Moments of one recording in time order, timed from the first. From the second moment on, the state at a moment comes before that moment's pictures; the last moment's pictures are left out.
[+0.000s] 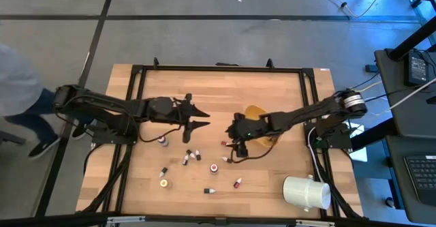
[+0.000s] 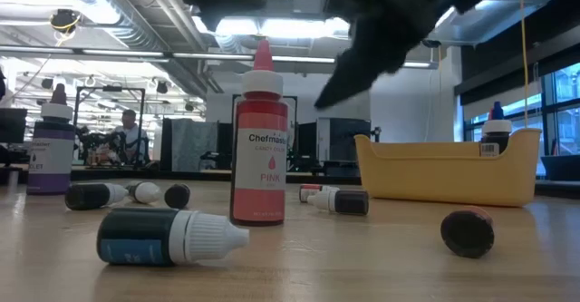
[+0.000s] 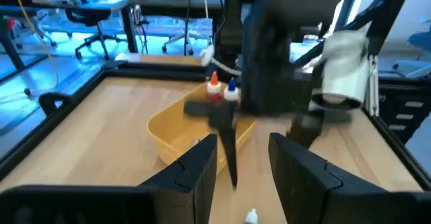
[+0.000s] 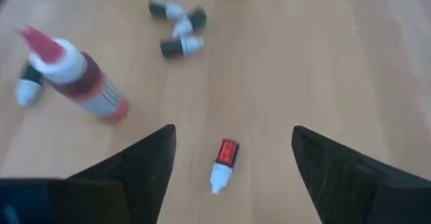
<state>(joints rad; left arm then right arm) -0.06 1.15 0.72 0.21 -0.11 -0.09 0.16 1.64 1.00 -0.14 0.08 0.07</state>
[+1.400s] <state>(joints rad) -0.06 1.15 0.72 0.18 -0.14 -0.06 0.16 1.90 1.00 -0.08 0.10 0.00</state>
